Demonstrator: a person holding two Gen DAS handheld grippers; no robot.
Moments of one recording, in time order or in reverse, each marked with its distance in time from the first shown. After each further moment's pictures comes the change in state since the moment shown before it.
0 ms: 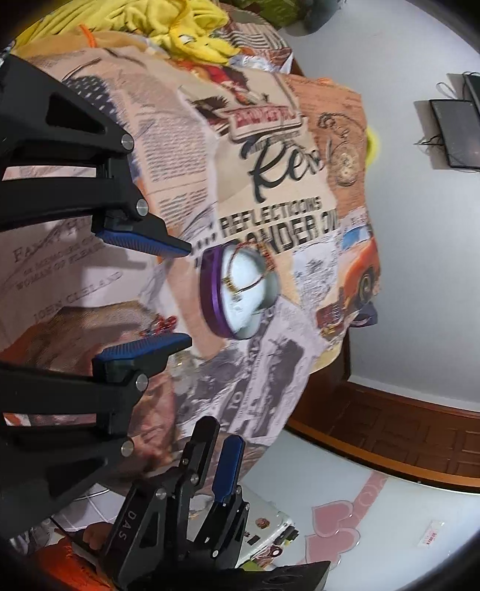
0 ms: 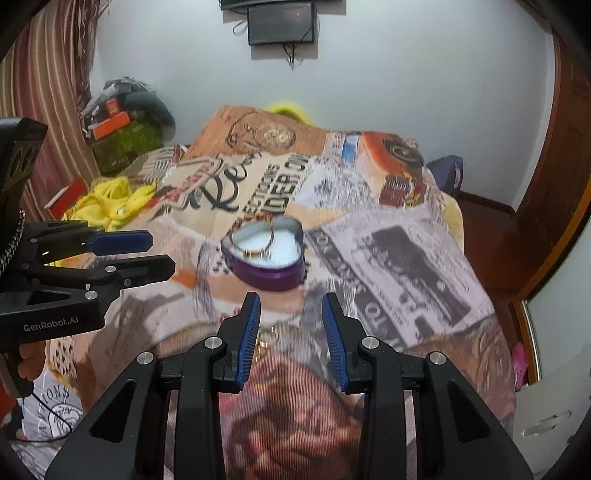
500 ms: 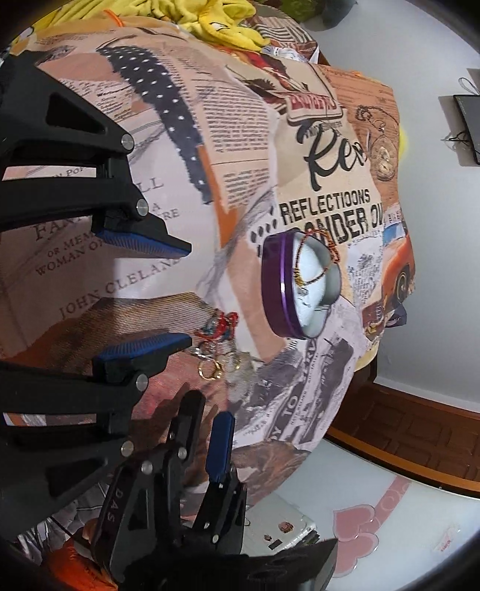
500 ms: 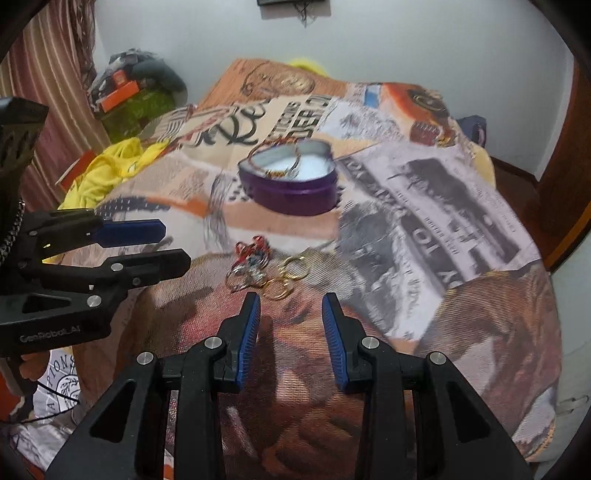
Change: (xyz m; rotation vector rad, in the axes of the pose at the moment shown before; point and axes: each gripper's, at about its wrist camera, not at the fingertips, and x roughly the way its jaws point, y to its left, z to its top) left arm 0.026 -0.004 -0.040 -0.010 0.094 -0.001; right arm 0.036 0.009 -0.041 0.011 0.150 0.097
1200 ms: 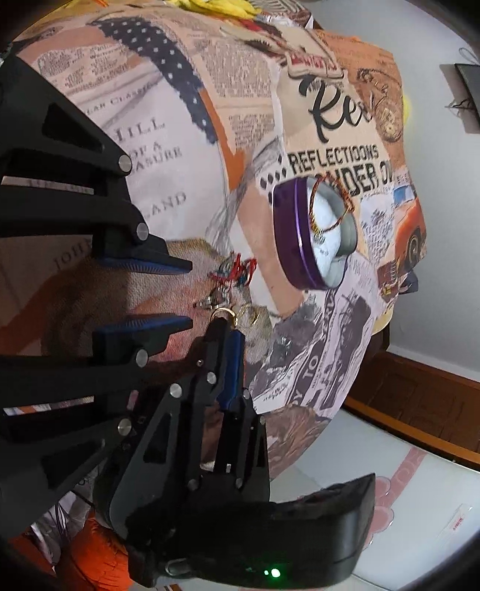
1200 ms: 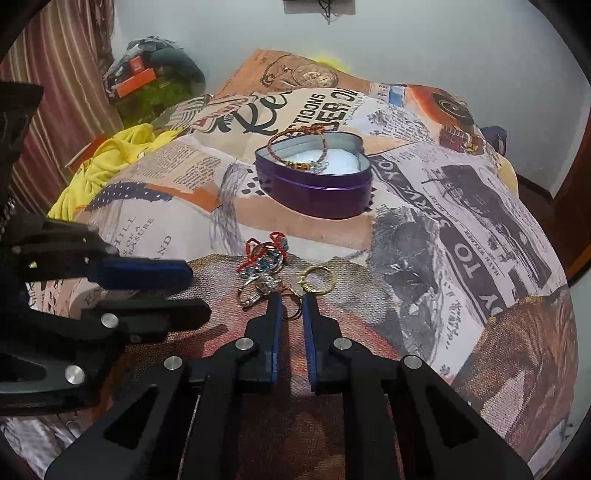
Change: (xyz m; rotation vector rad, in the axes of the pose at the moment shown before) left arm 0.017 -0.021 -0.001 0.054 0.051 -0.128; right arm 0.021 0.006 0.002 -0.062 -0.005 0.027
